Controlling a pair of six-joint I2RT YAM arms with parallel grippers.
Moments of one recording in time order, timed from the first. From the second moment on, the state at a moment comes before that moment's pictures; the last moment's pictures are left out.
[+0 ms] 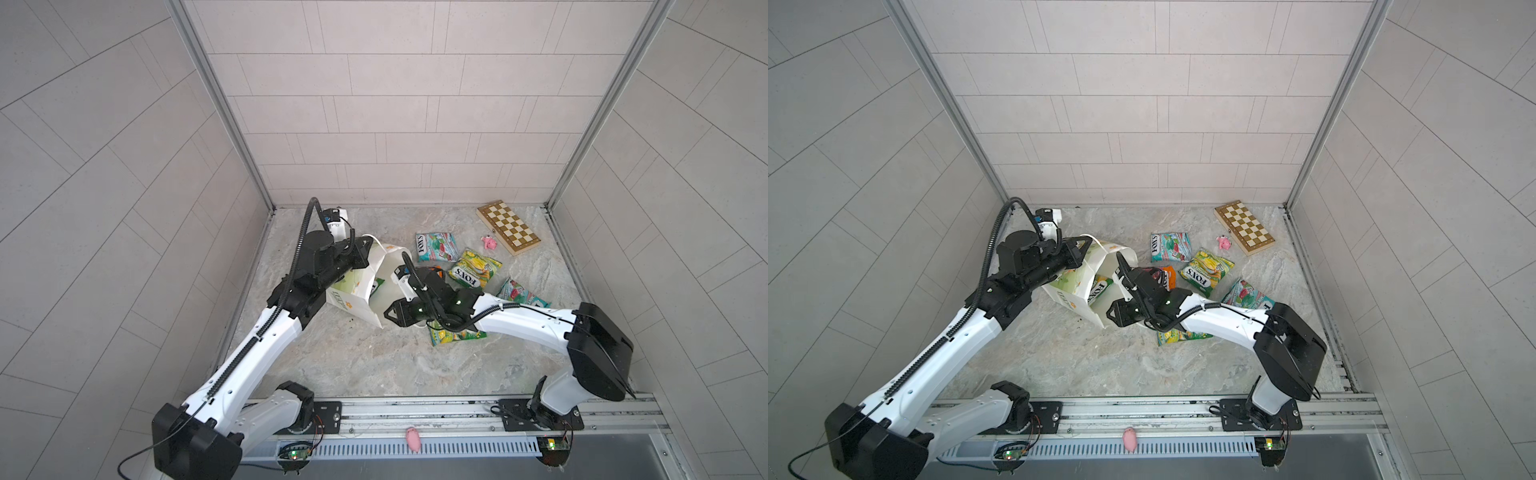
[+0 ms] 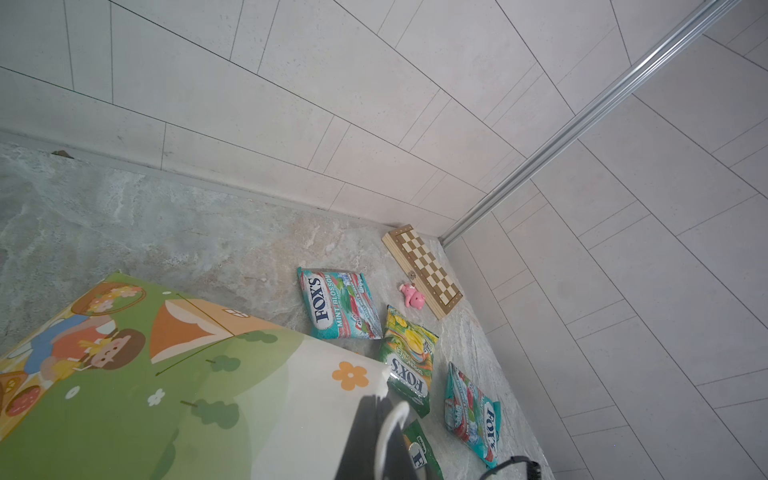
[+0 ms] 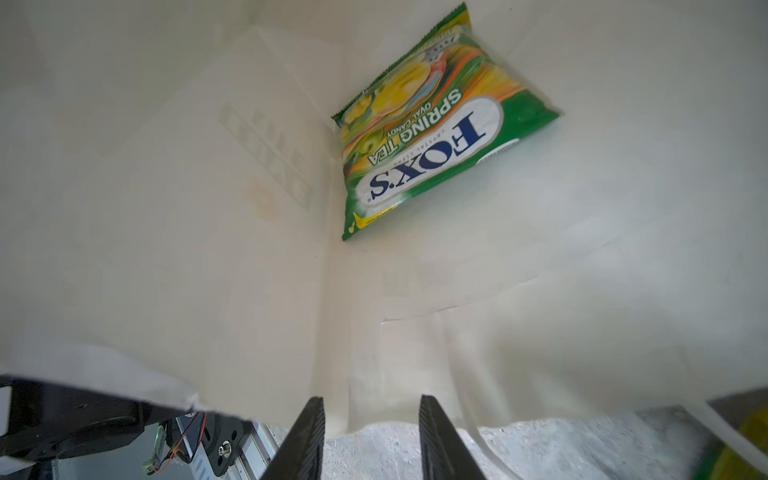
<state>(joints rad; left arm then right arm) -0.39 1.06 0.96 -0.16 0.16 -0.59 0.90 1.63 1.07 -0.19 -0.22 0.60</state>
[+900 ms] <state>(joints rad) -0.51 0.98 0.96 -0.18 0.09 -0.71 0.82 2.01 1.38 -0.17 -0.21 0.91</state>
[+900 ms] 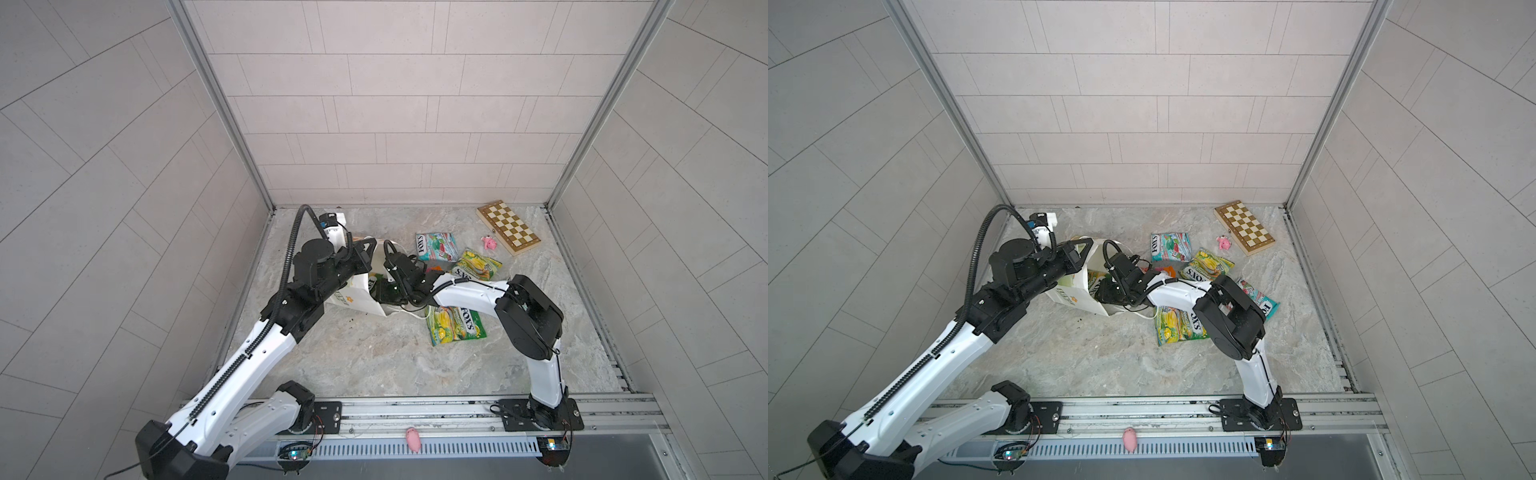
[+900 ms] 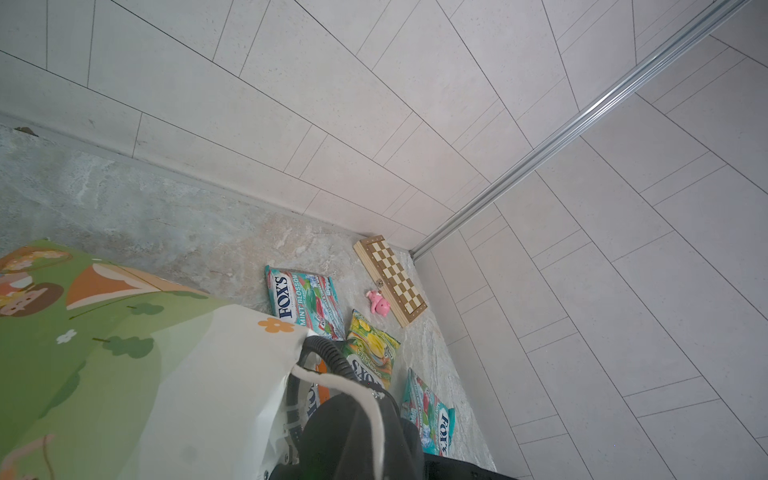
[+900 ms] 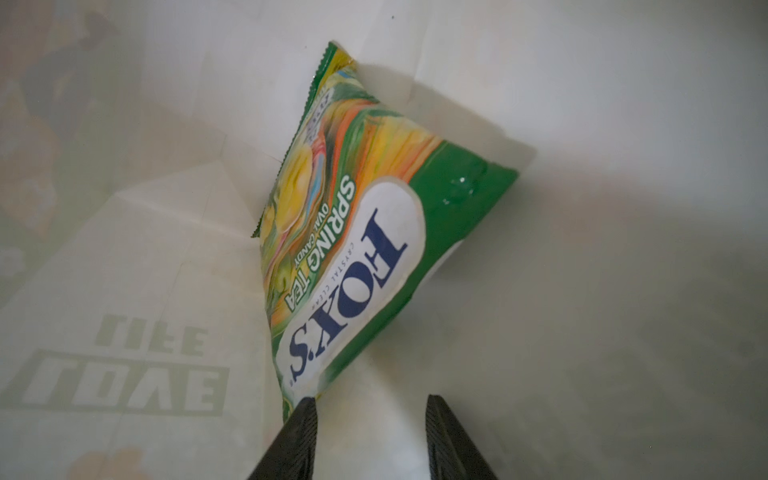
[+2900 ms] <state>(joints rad) -0.58 0.93 0.98 -0.34 -0.24 -0.58 0.76 1.79 1.31 -0.10 -0.35 0.91</state>
